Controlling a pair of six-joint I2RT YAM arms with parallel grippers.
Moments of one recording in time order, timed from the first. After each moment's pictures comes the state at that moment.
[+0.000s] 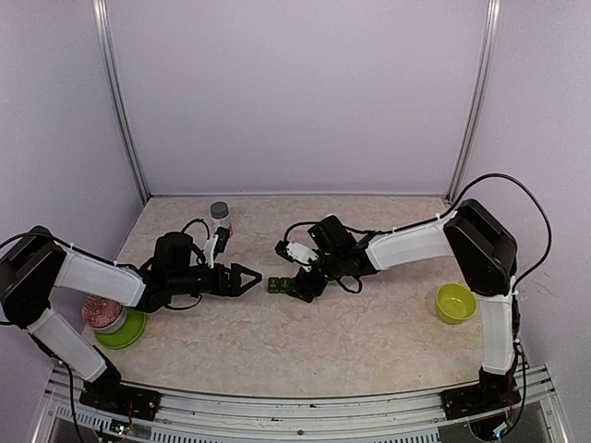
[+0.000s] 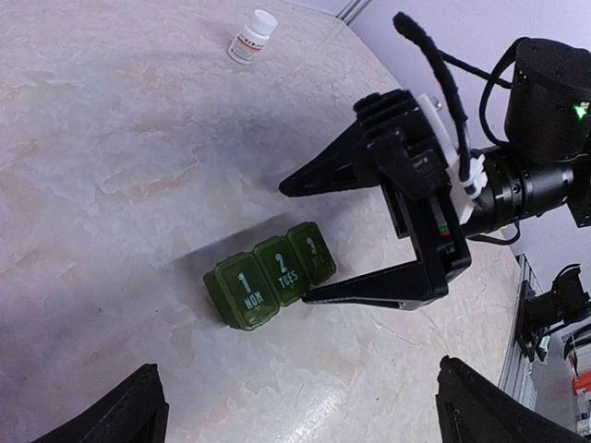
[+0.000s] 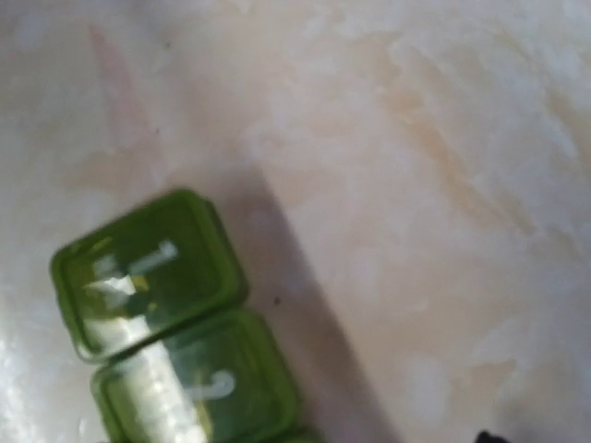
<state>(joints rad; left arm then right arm) -0.59 1.53 0.54 0.55 0.40 -0.46 0.83 2.09 1.35 -0.06 -0.16 -0.24</state>
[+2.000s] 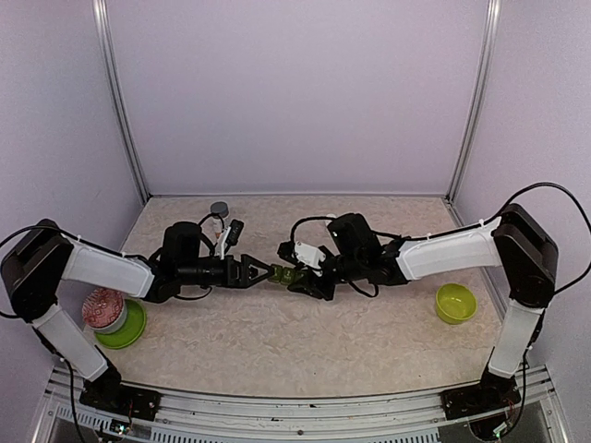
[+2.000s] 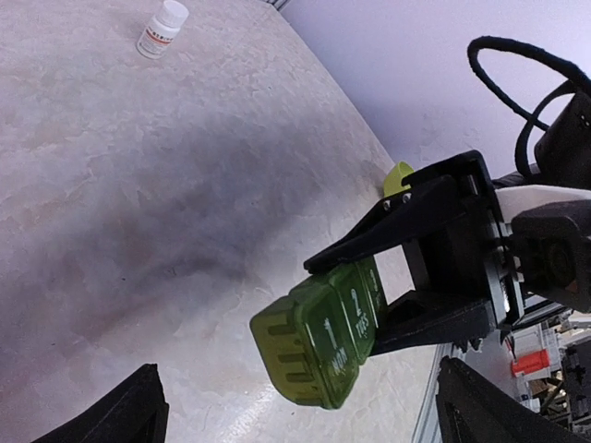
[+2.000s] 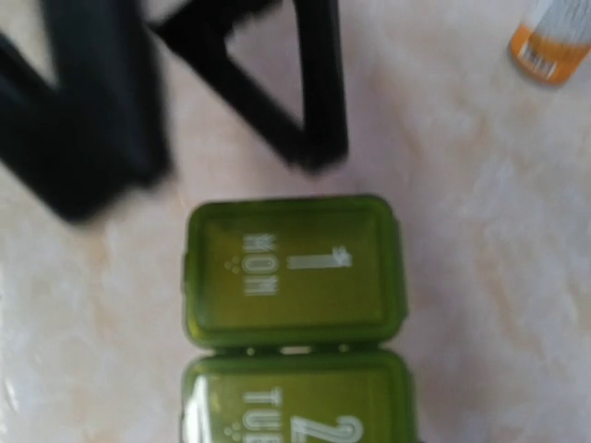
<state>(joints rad) -0.61 1.59 0.65 0.55 0.56 -0.55 0.87 1.84 1.10 0.11 -0.30 -0.42</state>
